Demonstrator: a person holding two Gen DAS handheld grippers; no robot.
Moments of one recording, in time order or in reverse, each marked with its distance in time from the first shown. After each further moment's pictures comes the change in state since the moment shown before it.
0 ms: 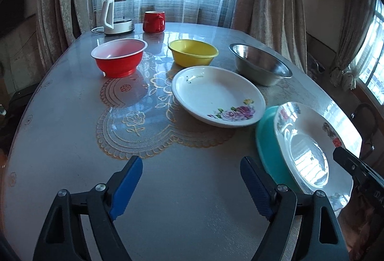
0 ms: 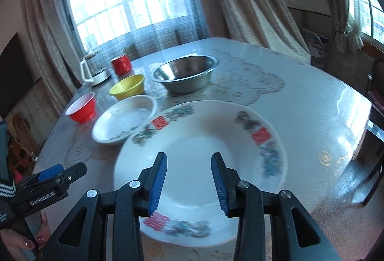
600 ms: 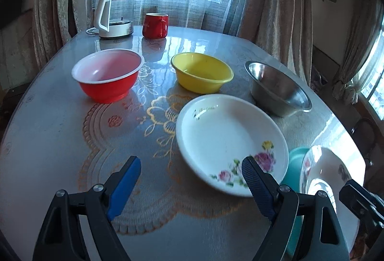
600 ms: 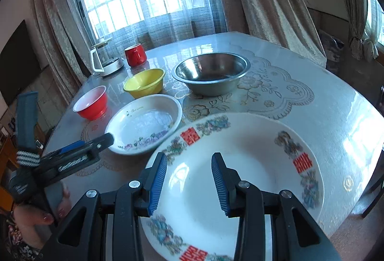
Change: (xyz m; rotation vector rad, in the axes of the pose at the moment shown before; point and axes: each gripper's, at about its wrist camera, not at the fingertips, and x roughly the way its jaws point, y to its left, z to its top) left arm 0.059 0.016 0.062 -0.055 -0.021 -0.037; right arm 0.033 0.036 0.033 -0.060 0.060 0.046
